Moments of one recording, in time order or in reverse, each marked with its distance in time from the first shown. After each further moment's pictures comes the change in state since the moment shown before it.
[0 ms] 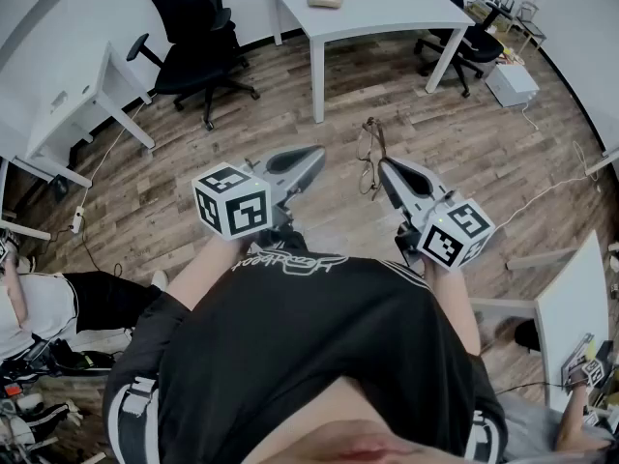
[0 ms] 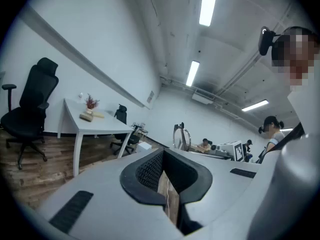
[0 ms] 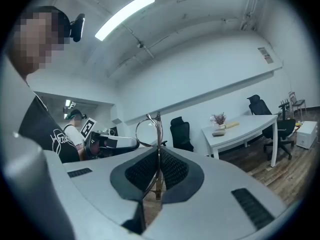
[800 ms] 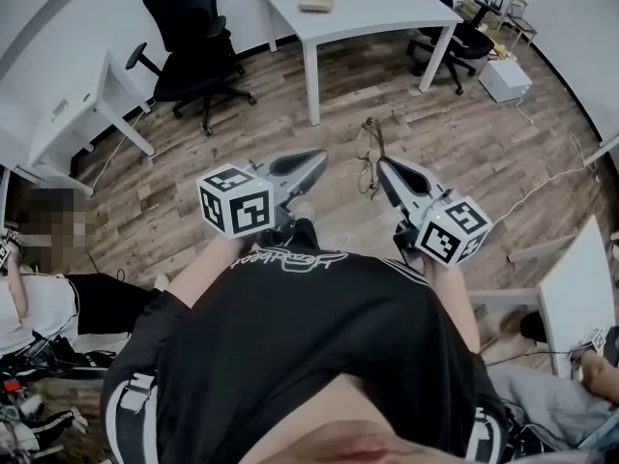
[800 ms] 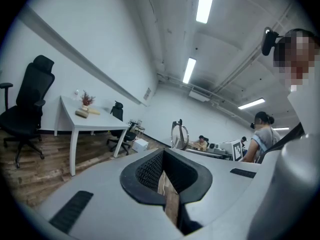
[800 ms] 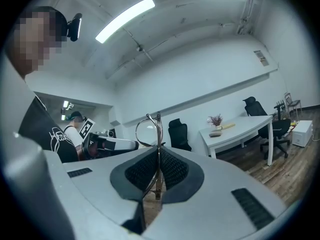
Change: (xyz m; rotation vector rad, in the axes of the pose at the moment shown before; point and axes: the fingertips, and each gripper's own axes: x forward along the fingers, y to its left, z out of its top) left arm -0.005 -0.046 -0.032 -0.006 0.044 -0.029; right arm -0.045 0.020 -0.015 0.022 -0.020 -0.031
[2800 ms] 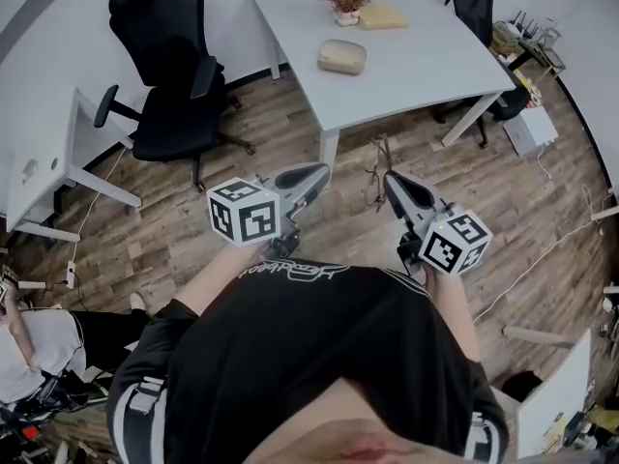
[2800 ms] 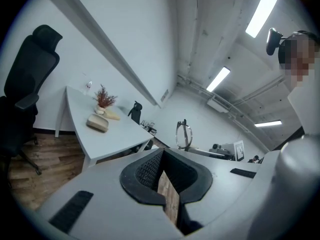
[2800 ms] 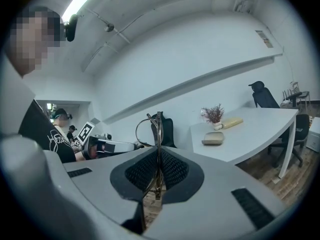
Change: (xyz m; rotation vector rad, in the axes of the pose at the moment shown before) left arm 0.184 0.473 0.187 -0.162 0.007 0.025; right arm 0.420 -0.327 0.066 0.070 0.118 -0.047
